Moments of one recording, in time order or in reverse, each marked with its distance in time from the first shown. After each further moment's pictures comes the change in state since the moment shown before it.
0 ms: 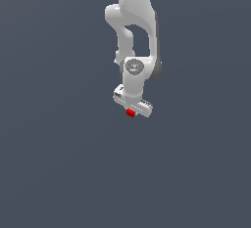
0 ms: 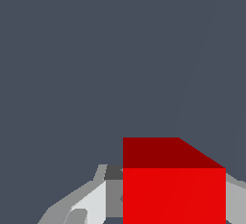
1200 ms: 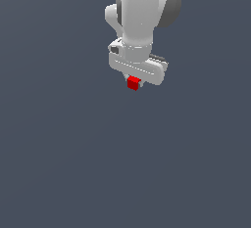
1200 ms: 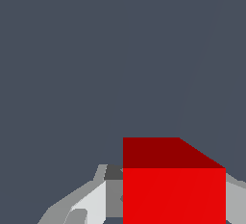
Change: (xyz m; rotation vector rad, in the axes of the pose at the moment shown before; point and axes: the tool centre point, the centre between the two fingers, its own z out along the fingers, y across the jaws) arm 0.015 -0.011 -0.226 0.001 0.001 0.001
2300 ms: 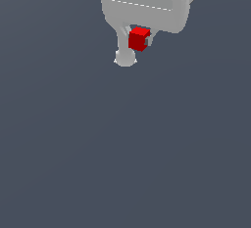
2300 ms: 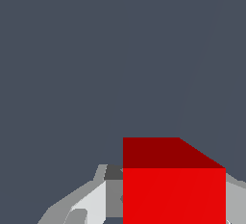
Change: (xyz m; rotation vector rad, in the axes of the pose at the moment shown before) arm 0.017 -0.014 -0.171 0.000 -0.001 -0.001
